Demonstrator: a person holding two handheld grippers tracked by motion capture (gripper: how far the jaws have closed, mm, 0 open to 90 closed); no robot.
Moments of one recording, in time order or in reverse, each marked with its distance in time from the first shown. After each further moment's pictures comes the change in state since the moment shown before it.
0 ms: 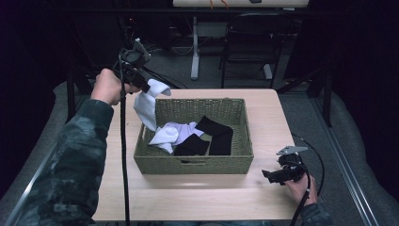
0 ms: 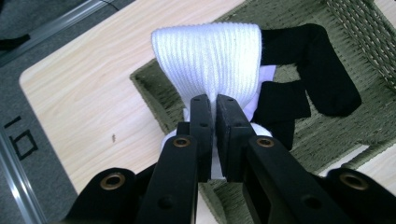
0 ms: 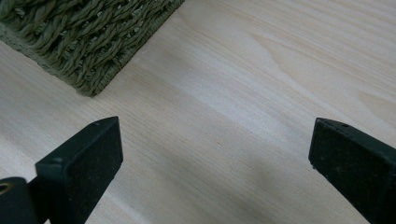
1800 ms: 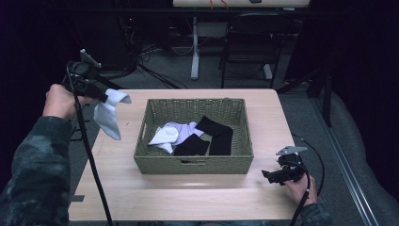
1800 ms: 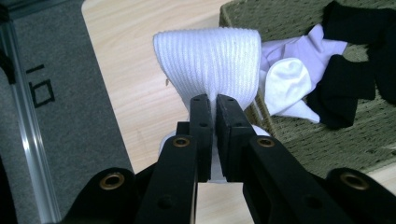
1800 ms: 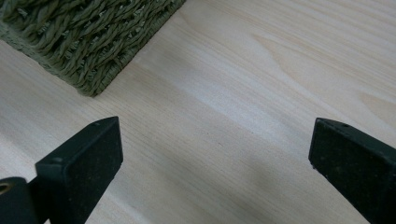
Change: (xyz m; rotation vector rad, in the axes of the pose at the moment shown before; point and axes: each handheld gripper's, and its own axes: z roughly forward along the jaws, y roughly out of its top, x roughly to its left) left arm 0.079 -0.088 -0.014 0.017 0.058 -0.198; right arm 0.001 0.000 0.000 -0.002 0.001 -0.004
